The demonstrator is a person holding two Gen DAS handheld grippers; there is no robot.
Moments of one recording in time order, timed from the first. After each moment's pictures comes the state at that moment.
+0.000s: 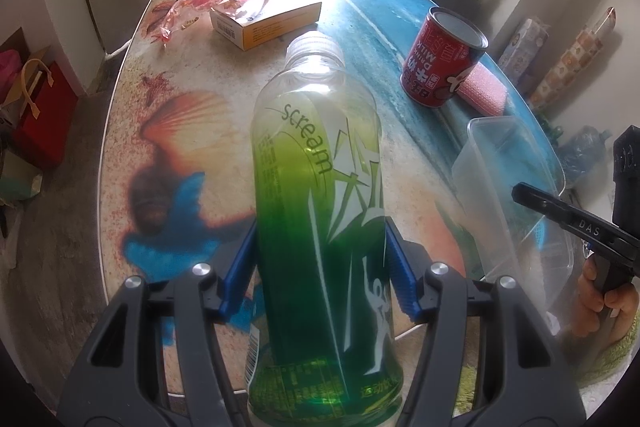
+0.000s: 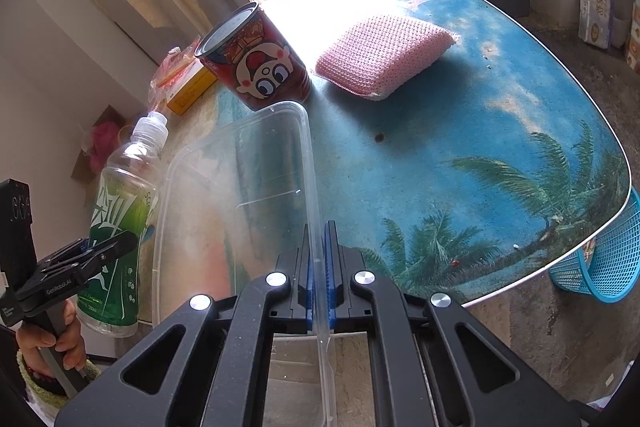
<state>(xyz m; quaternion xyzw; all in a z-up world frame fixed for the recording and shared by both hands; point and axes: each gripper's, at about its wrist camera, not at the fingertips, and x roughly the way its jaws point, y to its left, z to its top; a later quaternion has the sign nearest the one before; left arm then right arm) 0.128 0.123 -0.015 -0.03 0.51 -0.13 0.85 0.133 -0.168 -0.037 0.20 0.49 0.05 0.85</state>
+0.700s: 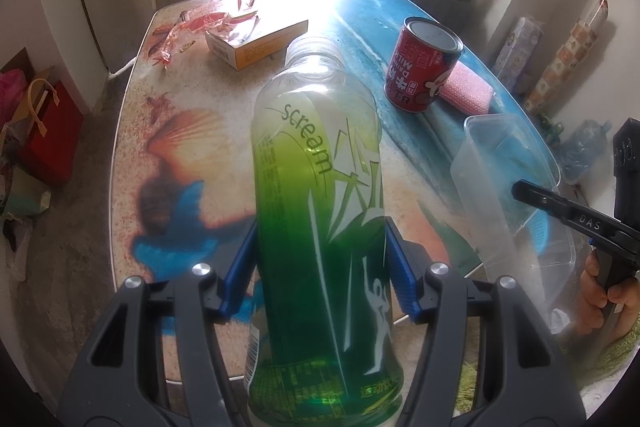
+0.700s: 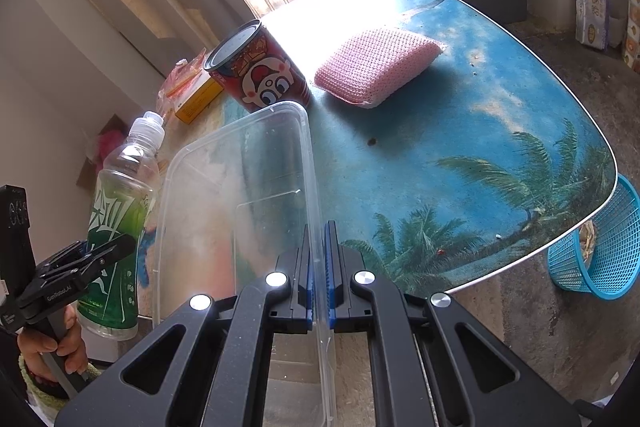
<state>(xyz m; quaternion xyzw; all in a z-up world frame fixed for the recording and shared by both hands) 0.112 0.112 0.002 -0.01 0.49 -0.13 0.86 0.120 -0.174 -0.028 0.20 0.47 0.05 0.86</state>
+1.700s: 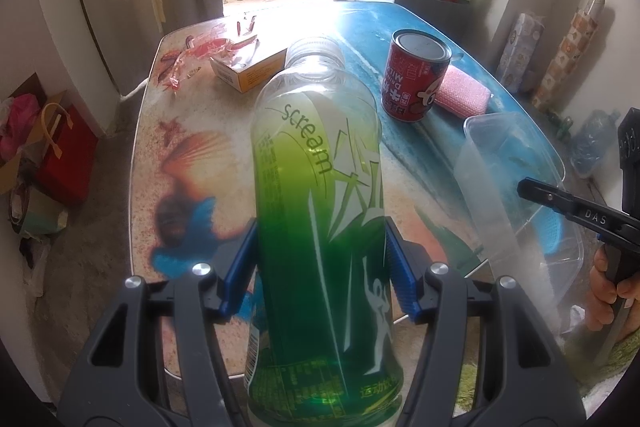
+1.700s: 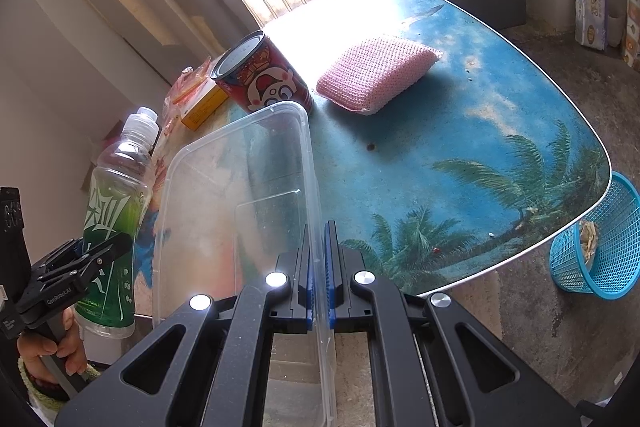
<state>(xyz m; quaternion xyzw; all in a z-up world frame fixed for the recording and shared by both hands) 0.098 0.102 0.019 0.03 0.46 -0.12 0.88 0.111 -0.175 -0.020 0.21 0.45 0.05 0.87</state>
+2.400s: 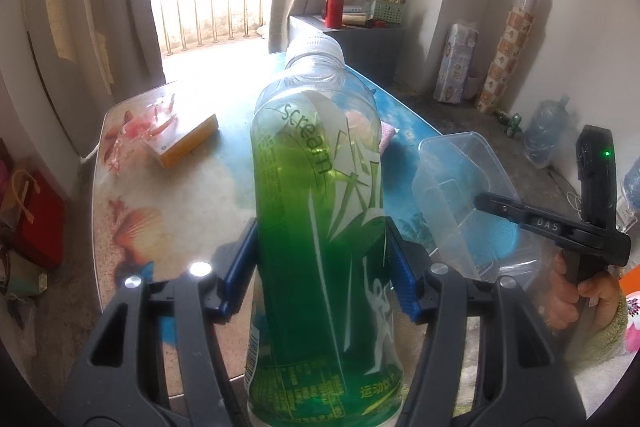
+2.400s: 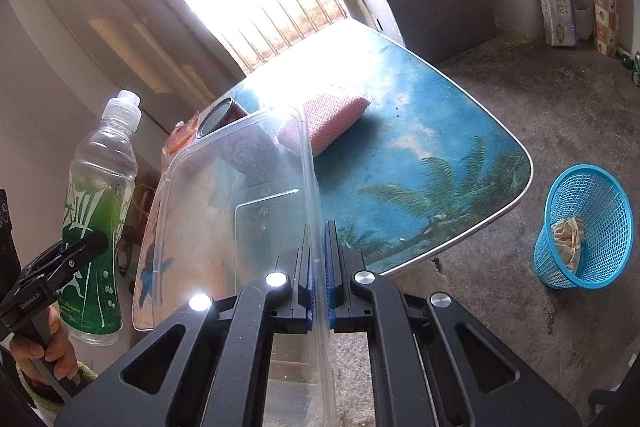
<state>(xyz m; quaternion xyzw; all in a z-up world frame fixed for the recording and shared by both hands) 0.071 0.027 0.080 0.05 0.39 -0.23 0.89 0.046 -0.246 0.007 0.26 0.38 0.00 0.89</state>
